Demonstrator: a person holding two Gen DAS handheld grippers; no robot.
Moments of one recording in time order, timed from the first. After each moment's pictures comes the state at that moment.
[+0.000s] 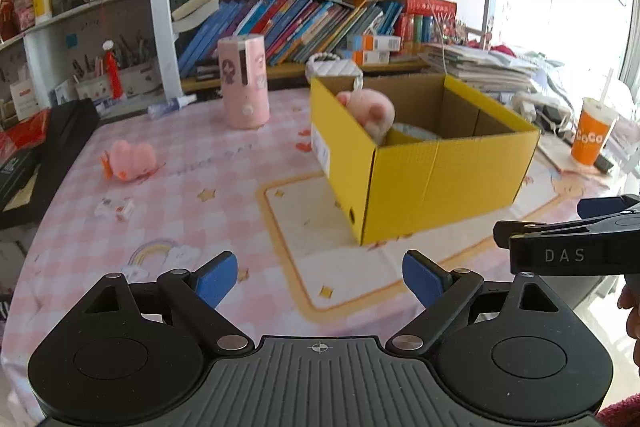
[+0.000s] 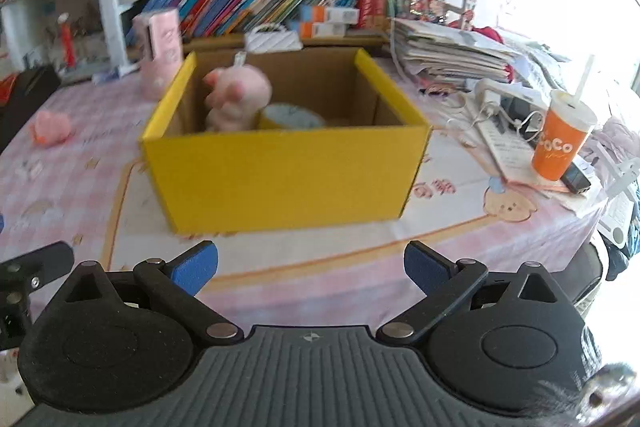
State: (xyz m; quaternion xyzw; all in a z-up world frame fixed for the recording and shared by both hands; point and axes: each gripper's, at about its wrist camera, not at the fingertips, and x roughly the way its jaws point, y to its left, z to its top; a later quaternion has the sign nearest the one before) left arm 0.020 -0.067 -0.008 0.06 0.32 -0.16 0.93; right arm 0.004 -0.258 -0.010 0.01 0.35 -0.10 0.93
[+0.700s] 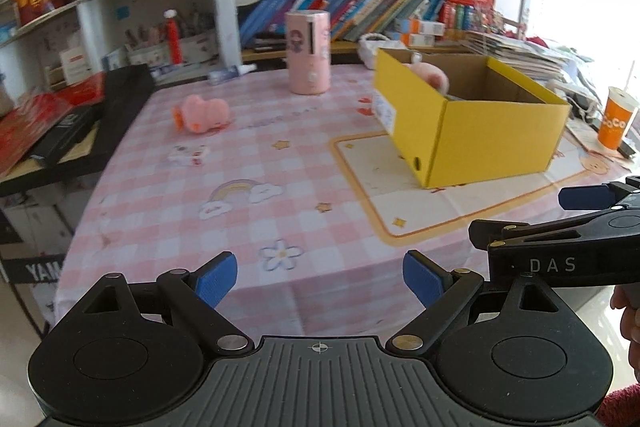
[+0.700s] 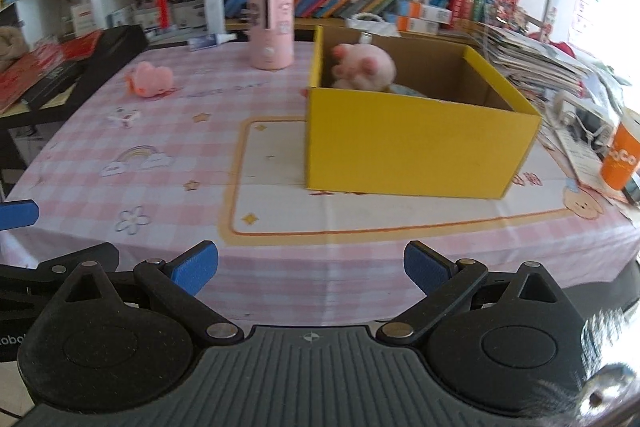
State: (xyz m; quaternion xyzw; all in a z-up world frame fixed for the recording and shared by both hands) left arm -0.024 0.007 -0.012 0.05 0.34 -0.11 0.93; right arm -0.023 -0.169 -0.017 -0.01 0.36 0.00 0.93
